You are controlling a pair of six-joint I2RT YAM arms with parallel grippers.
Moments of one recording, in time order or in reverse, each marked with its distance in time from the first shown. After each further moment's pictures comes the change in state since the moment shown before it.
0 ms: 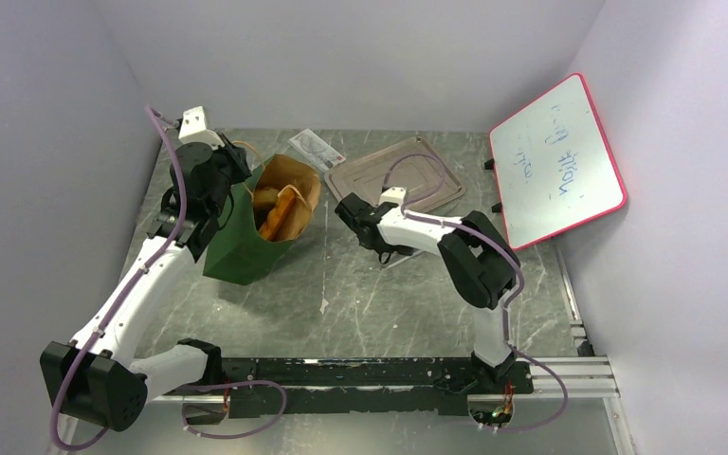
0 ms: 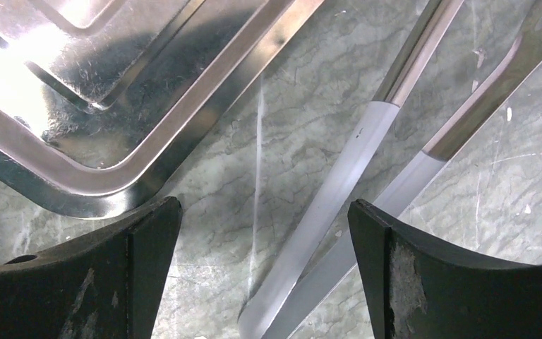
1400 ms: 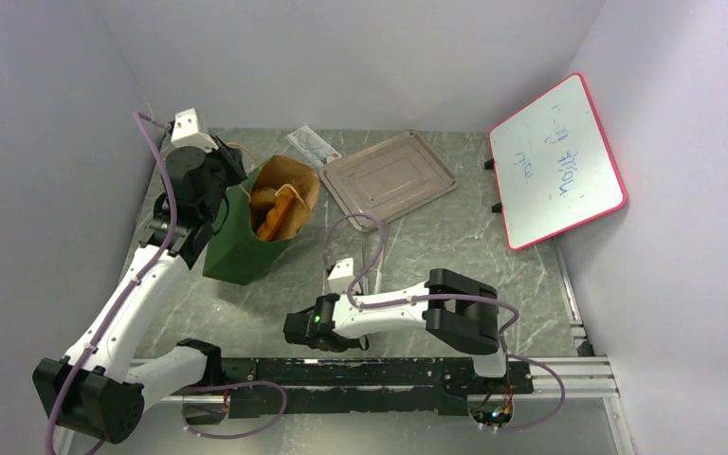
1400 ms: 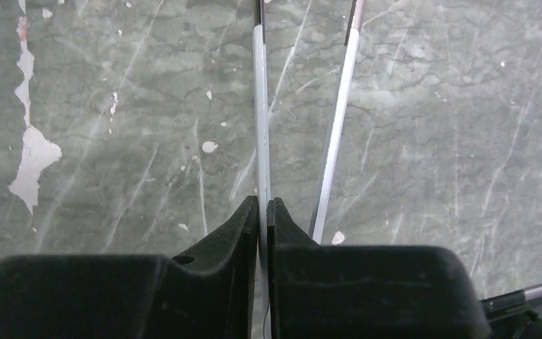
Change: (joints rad) left arm 0.000 -0.059 -0.002 -0.035 0.000 0.006; right arm 0.635 -0.048 -0.048 -0.406 0.146 0.383
